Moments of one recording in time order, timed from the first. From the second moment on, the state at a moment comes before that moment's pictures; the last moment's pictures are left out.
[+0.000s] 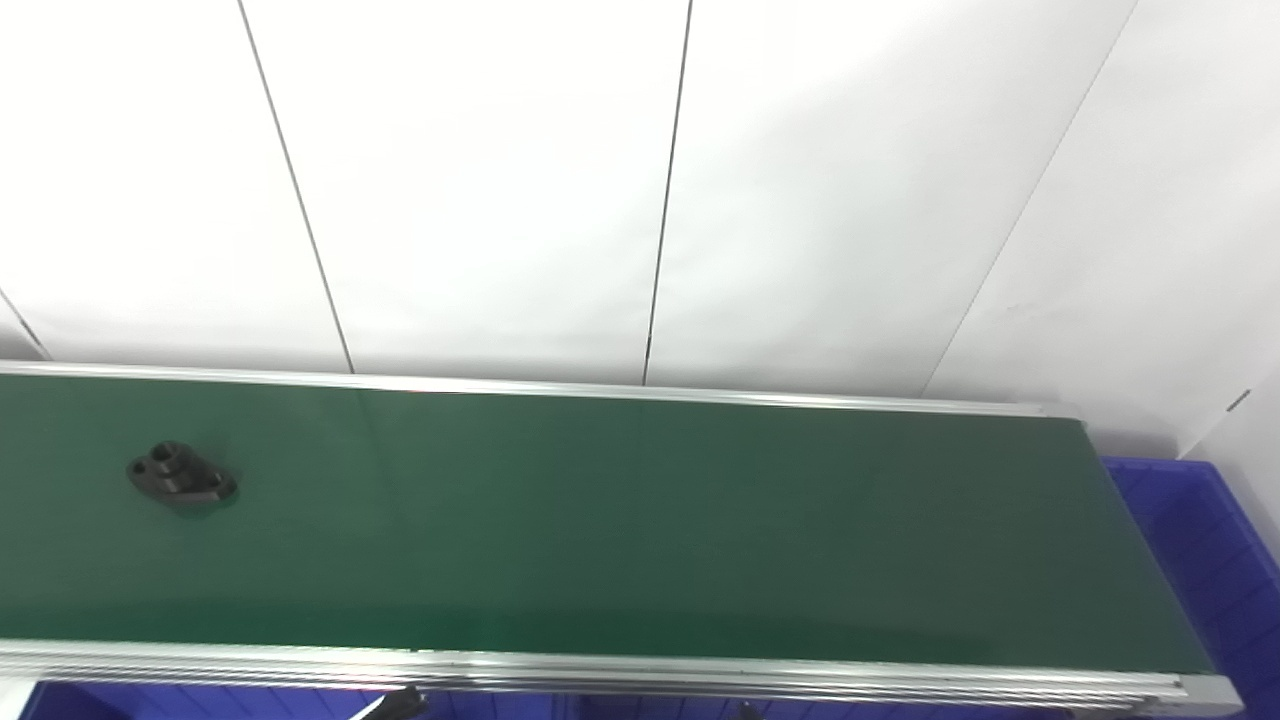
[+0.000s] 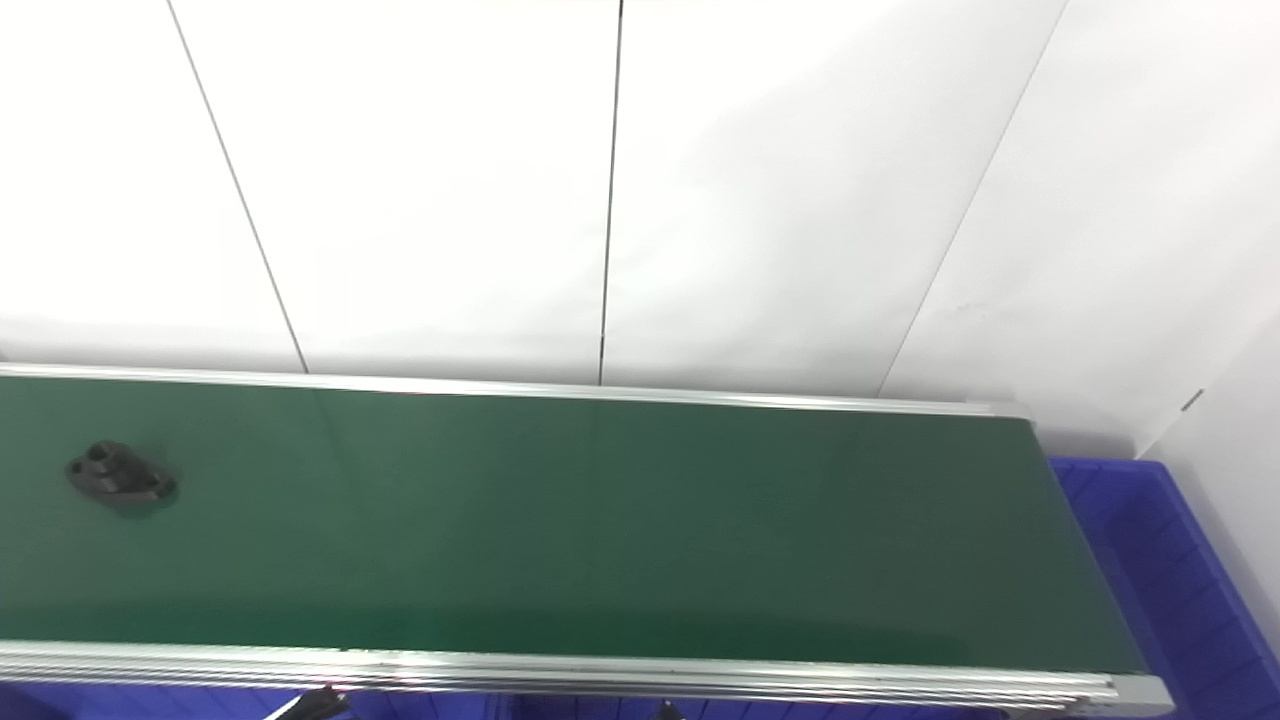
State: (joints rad) left arm 0.32 -0.19 0.67 0.23 -0.18 -0.44 -1.24; right arm 0.43 -0.22 0.66 0.23 -0.59 -0.44 -0.81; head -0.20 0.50
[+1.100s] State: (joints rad) left arm 0.38 -0.21 0.46 -0.03 -0.10 -0.44 -1.08; right arm 0.58 -0.20 0.48 -0.07 -0.52 -0.44 -0.51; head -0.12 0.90
